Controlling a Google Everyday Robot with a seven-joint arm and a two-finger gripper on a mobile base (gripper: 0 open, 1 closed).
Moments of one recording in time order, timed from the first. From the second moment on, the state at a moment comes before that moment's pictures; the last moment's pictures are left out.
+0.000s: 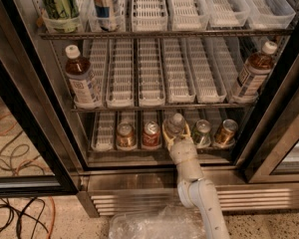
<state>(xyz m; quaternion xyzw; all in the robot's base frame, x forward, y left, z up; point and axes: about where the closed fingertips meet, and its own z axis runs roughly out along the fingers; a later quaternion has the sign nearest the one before) 0.665 -0.116 0.630 -0.12 0.54 0.04 0.83</state>
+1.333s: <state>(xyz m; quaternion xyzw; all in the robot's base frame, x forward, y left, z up) 0.665 -0.110 0.655 -0.13 0.51 0.03 0.85</state>
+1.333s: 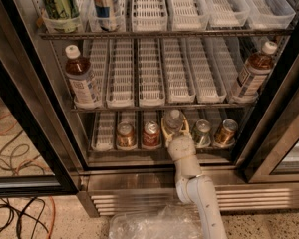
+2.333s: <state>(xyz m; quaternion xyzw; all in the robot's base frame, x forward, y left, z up) 0.661 -0.116 0.659 -0.12 0.46 0.01 0.88</state>
